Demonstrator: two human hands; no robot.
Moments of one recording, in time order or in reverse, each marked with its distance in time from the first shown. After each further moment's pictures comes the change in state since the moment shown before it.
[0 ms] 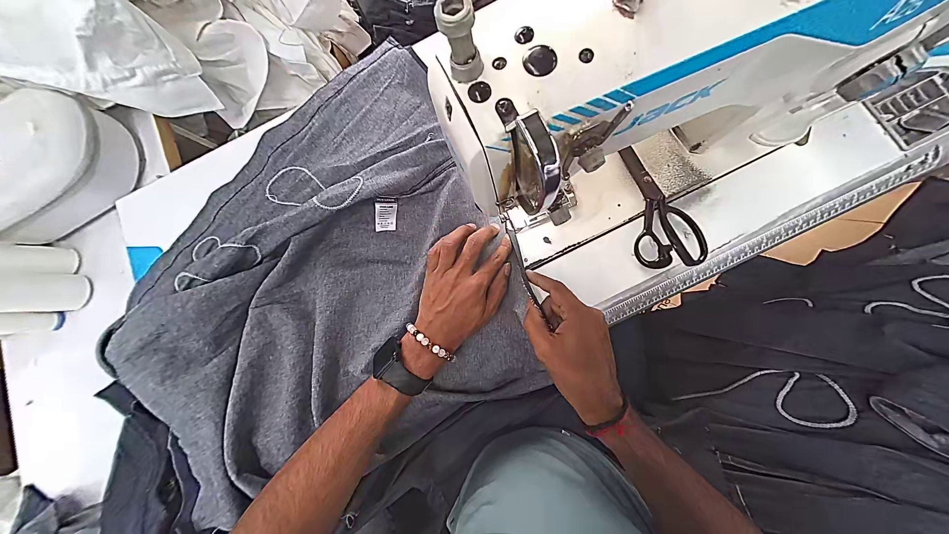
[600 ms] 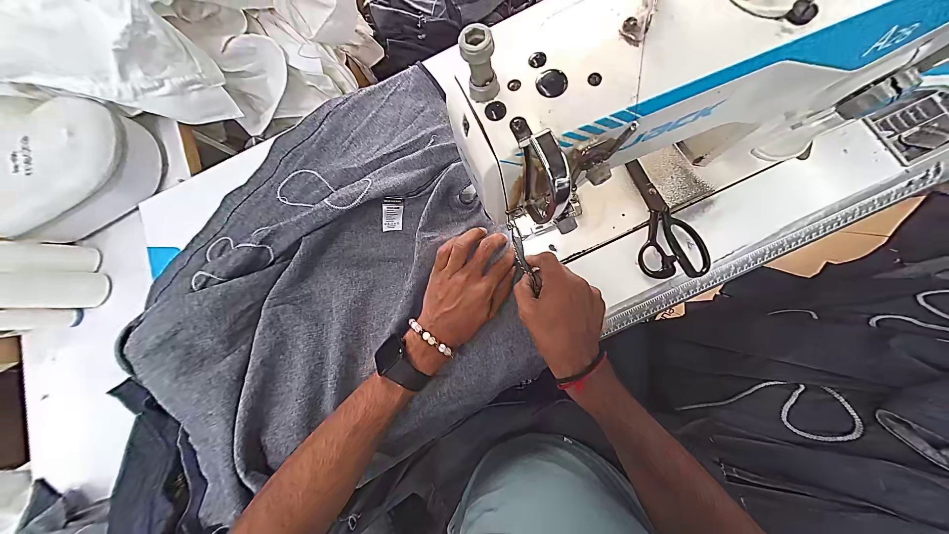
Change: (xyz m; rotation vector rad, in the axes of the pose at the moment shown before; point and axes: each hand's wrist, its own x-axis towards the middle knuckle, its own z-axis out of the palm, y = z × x) left_hand 0.007 -0.006 -0.008 0.075 0.002 0.105; right_hand 0.041 -0.020 0.018 -0.378 0.127 -0.023
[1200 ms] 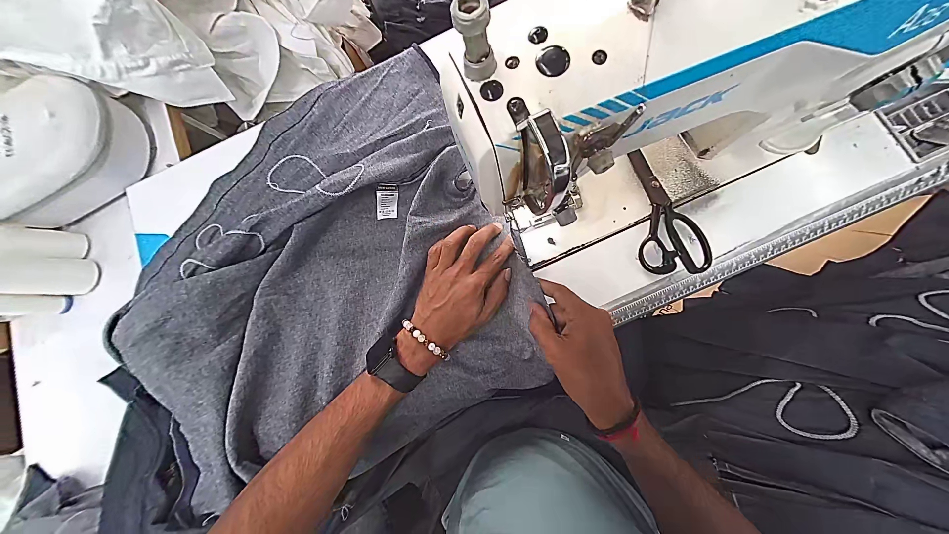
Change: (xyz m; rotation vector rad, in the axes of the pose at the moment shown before) left_hand -0.011 0.003 0.003 -0.080 -0.071 -0.112; right_hand -0.036 0.028 -0.024 0.476 -0.205 0.014
